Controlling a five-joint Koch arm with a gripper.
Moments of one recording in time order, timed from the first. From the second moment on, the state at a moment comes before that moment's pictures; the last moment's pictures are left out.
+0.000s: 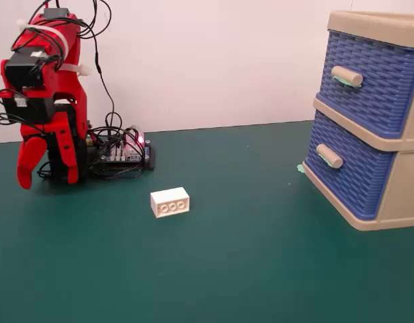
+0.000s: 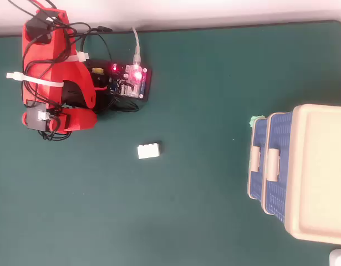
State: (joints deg) arm 1.9 132.1 143.3 85.8 70.2
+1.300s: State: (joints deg) arm -72.2 98.3 106.1 25.5 161.3
